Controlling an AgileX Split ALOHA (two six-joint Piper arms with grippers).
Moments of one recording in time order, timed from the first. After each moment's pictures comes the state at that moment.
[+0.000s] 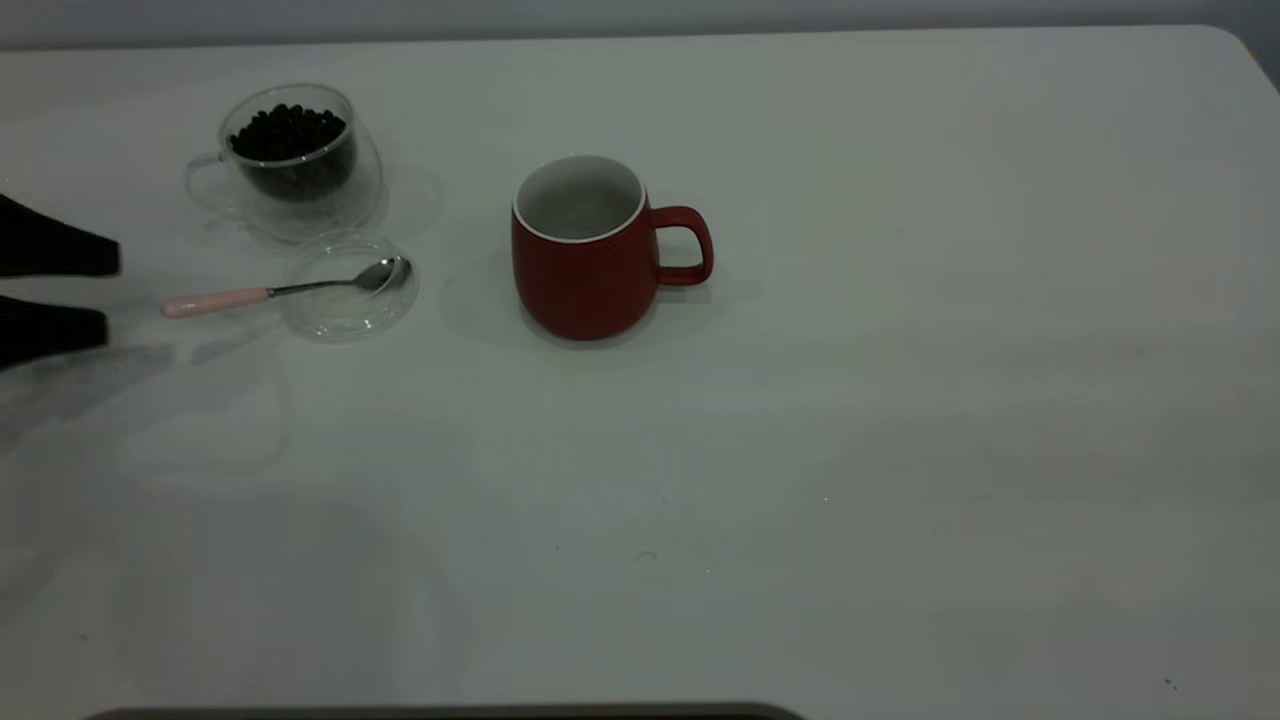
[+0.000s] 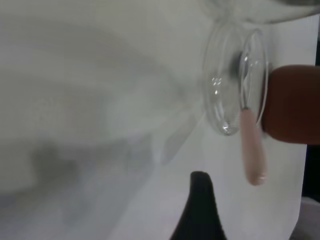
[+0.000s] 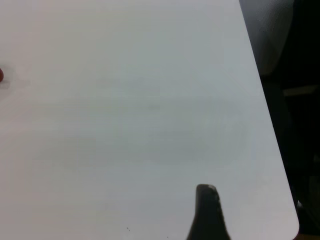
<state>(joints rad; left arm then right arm) 0.56 2.50 -1.17 -1.30 0.98 1.38 -0.08 0.03 -0.47 0.01 1.13 -0.04</state>
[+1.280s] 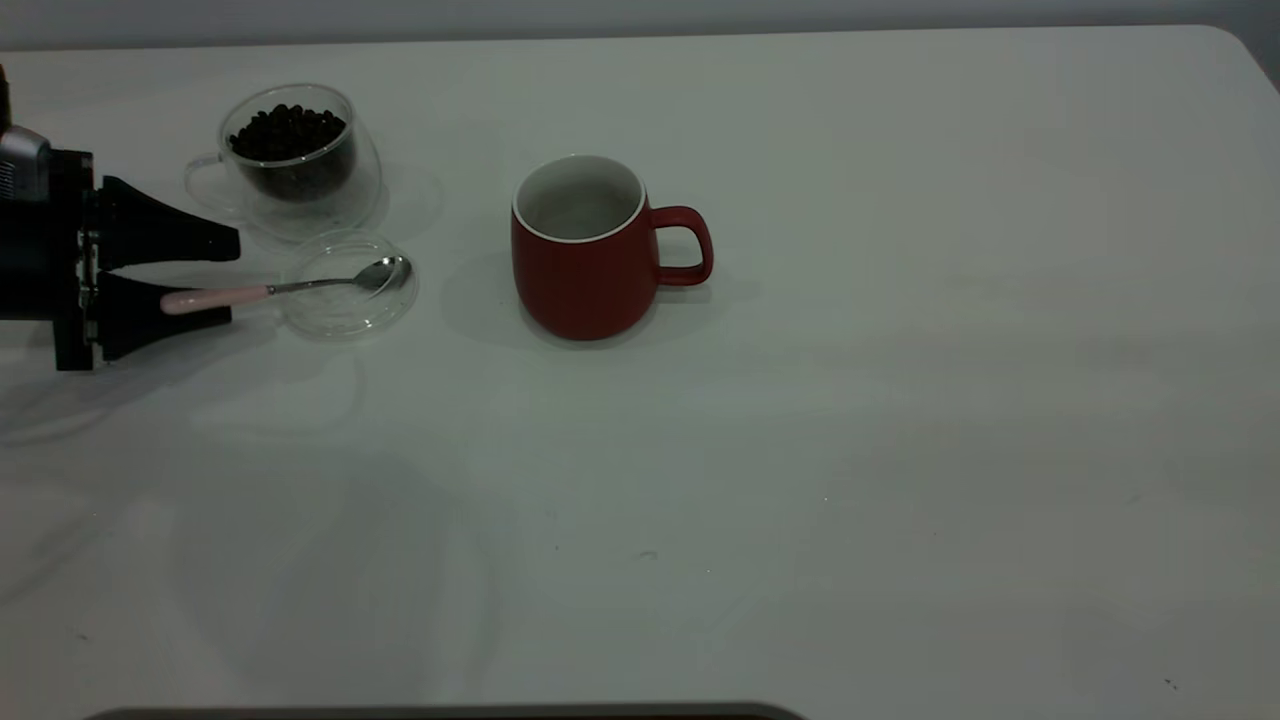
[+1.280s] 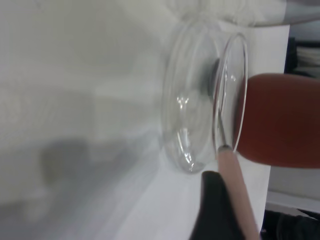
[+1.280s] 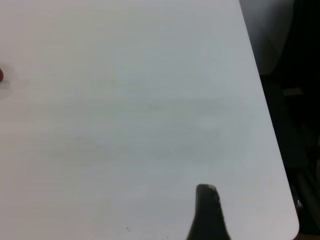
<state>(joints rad) 0.41 2.58 -1.21 -1.45 1.02 1.33 -0.08 0.03 -0.47 0.01 1.13 -0.04</state>
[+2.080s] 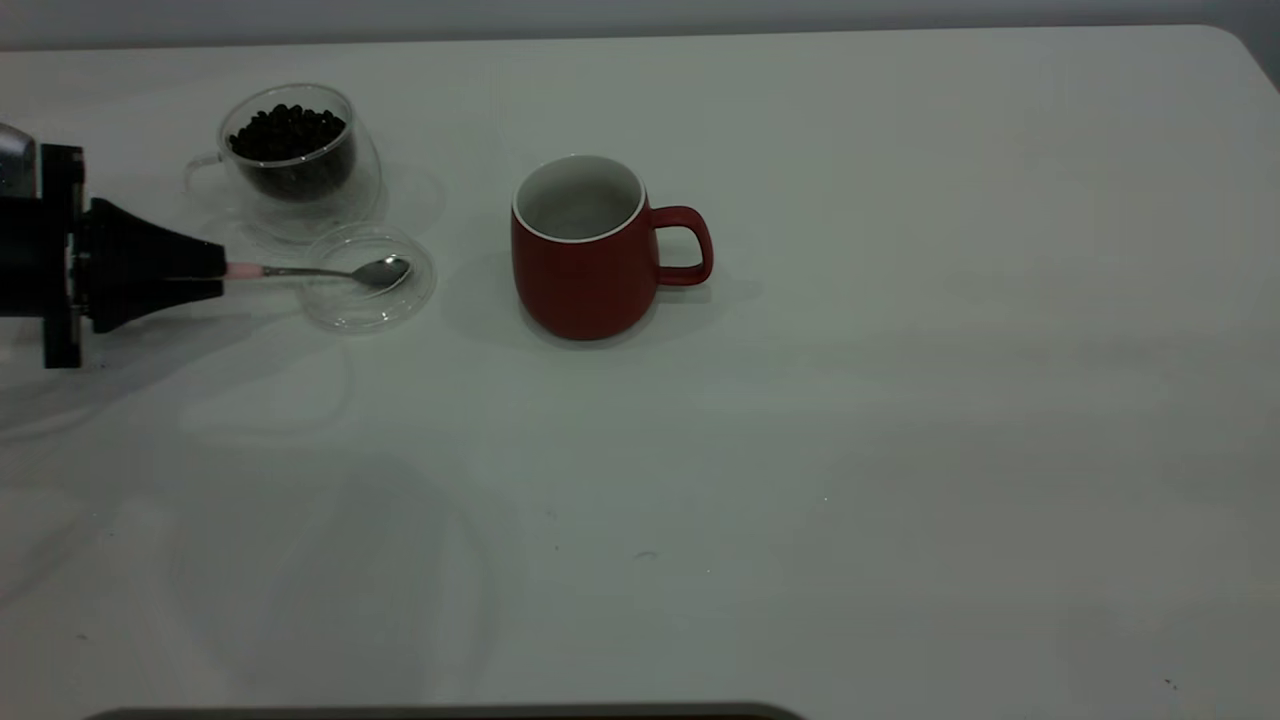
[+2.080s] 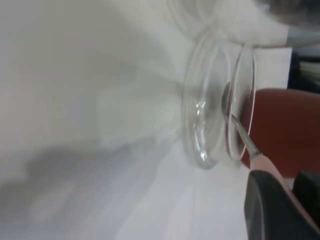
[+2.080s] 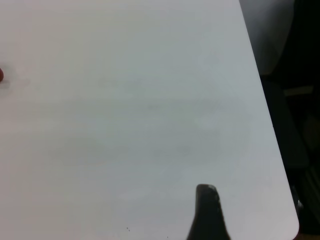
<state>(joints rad) 0.44 2.56 -1.21 -1.44 1.00 1.32 -0.08 0.03 -0.47 0.01 1.13 -0.04</state>
